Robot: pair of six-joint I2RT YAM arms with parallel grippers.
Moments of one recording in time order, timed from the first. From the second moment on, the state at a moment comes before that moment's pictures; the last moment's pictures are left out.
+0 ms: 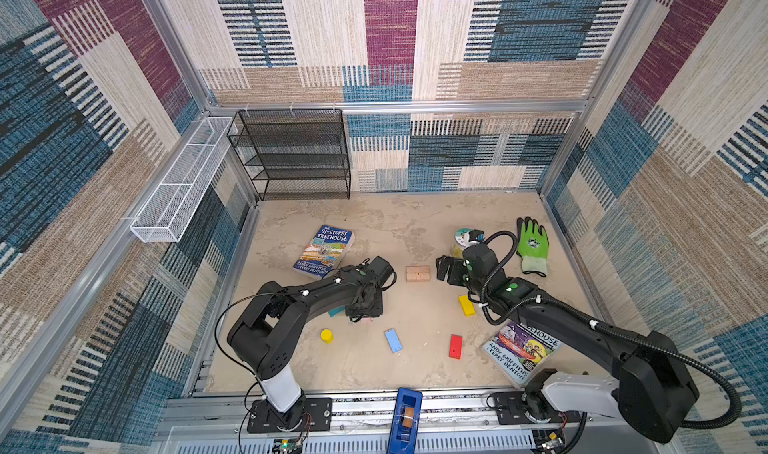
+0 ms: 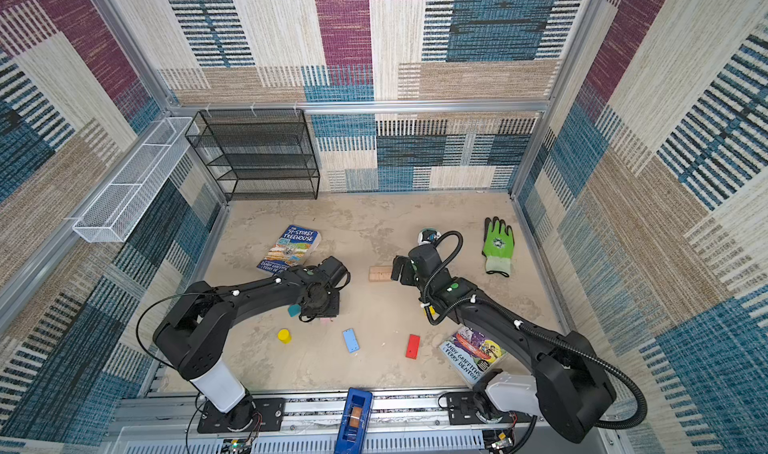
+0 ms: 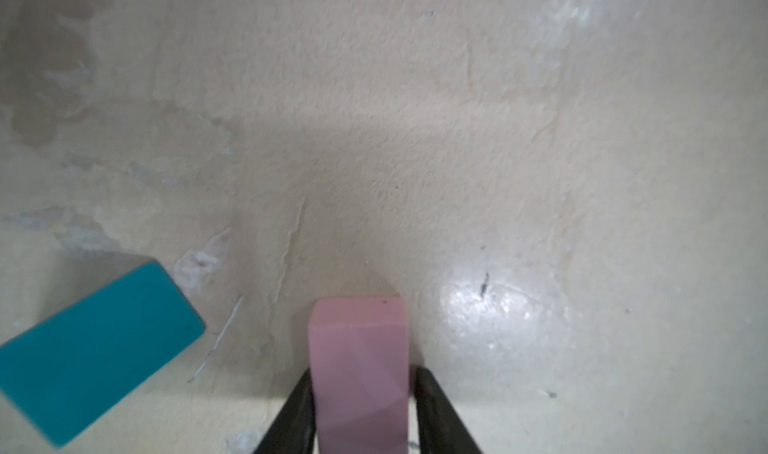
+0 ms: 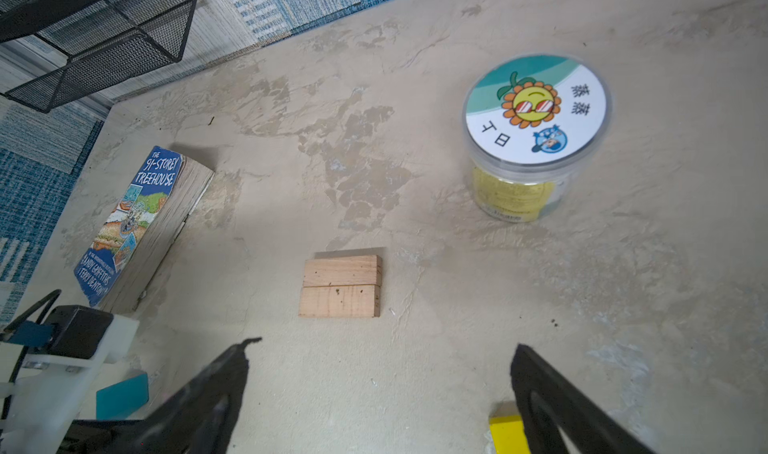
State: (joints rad) left arm -0.67 1.71 1.01 -0.71 -0.13 -0.68; right arm 0.60 1.26 0.78 -0.18 0.24 0.61
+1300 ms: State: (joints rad) left arm -0.68 1.67 1.33 -0.87 -0.10 -0.65; right arm 0.60 1.29 0.76 -0.18 0.24 0.61
